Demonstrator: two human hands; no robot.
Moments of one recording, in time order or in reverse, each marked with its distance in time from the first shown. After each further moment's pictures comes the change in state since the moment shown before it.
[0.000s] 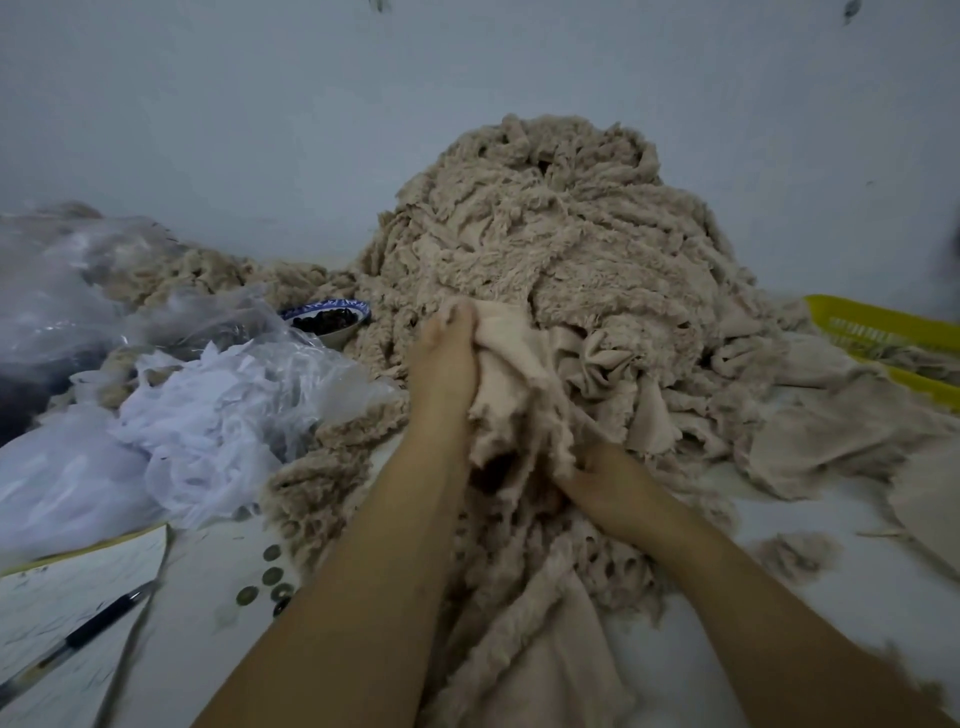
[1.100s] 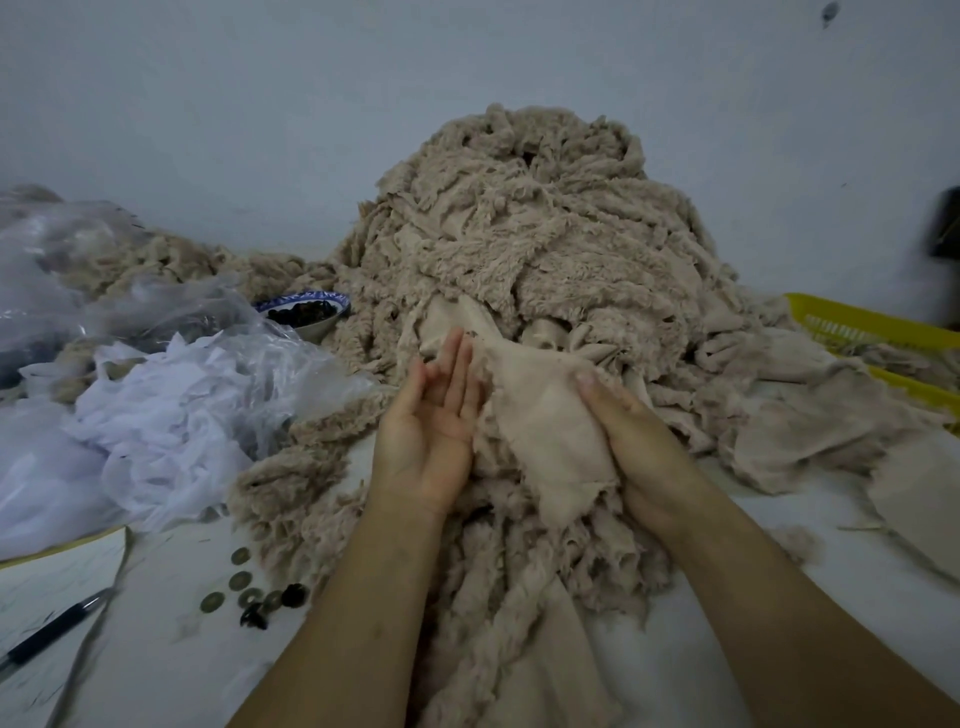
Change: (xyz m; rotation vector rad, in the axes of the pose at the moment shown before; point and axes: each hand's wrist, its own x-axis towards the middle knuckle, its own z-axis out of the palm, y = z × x) left_hand -0.007 -0.067 -0.009 -1.187 -0.326 -0.302; right_hand 0.003 -0.009 -0.023 0.971 0.094 0.109
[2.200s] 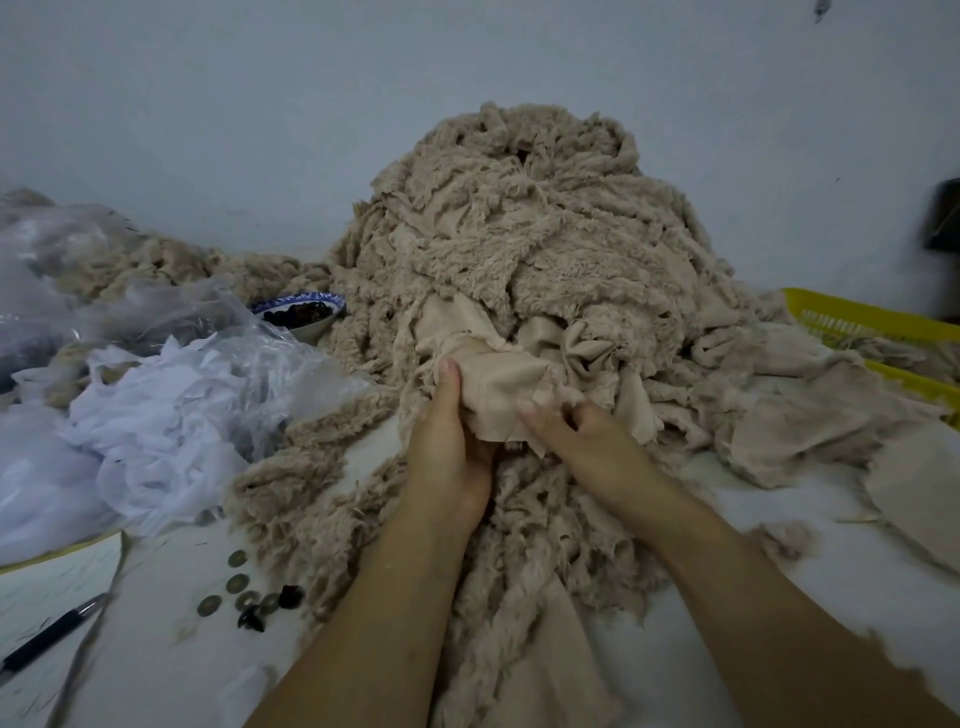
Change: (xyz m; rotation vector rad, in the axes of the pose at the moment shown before) left_hand -0.007 -0.022 0.008 0.386 0.152 -0.005; right_hand 0.001 0.012 0.012 -0.592 -0.015 -0.147
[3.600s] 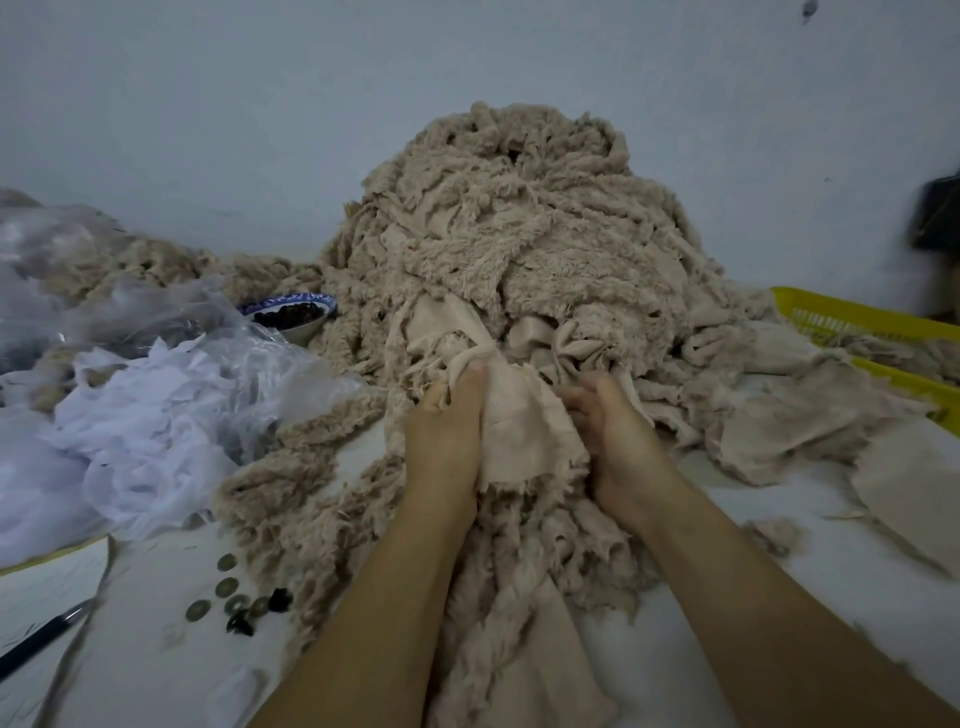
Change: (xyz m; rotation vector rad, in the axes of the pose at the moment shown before) left_hand -0.003 -0.005 0.002 0.526 0.149 0.218; right_hand 0.009 0.002 -0.009 0.548 0.101 0.321
